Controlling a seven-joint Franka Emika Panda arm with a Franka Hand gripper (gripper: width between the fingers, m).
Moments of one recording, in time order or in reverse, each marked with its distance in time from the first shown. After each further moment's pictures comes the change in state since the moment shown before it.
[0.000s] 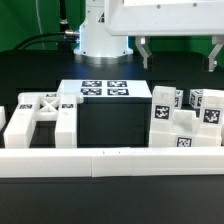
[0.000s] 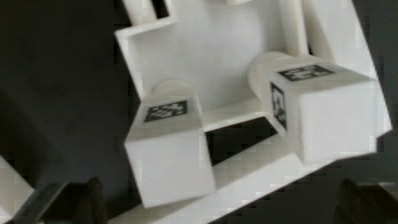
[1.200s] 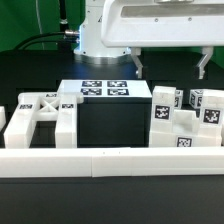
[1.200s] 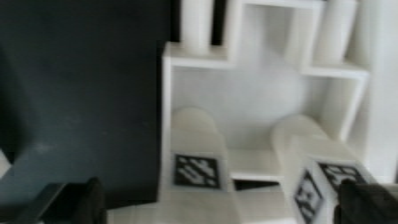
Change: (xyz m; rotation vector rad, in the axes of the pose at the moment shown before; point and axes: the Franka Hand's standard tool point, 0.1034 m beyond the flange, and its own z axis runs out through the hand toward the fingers) arm -0.035 0.027 0.024 -0.023 0.143 -0.354
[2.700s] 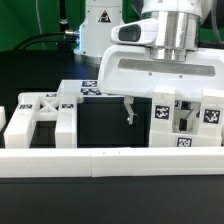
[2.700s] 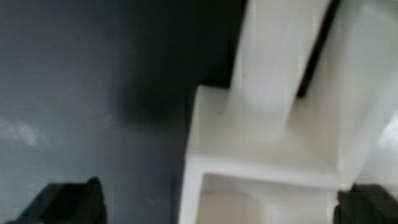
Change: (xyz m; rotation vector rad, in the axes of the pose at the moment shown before) arm -0.001 0.003 0.074 -0.085 0.077 -0.021
